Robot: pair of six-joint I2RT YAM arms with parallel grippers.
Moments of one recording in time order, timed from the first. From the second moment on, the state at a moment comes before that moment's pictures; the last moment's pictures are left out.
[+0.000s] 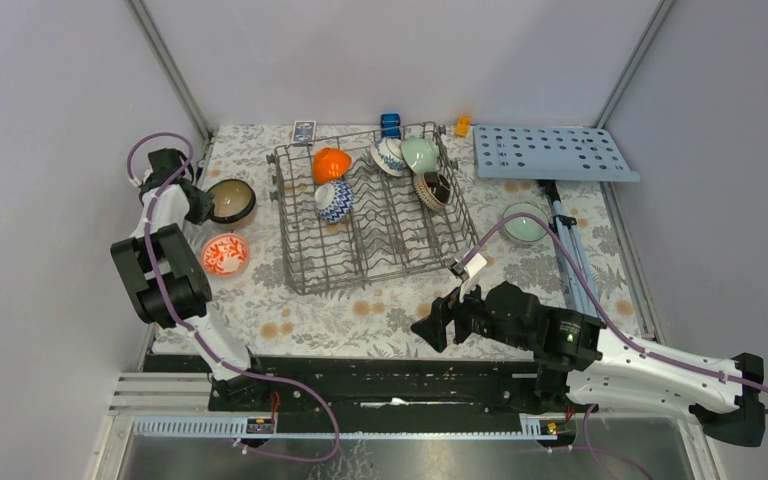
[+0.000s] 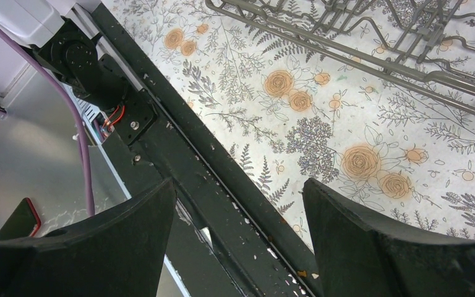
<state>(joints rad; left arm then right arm) 0.40 1.79 1.35 -0.52 -0.06 -0.70 1.21 0.70 0.63 -0.34 0.15 0.49</state>
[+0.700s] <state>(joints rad) 0.40 1.77 1.31 -0.48 -0.04 -0.71 1.21 0.70 0.63 -0.34 0.15 0.49</state>
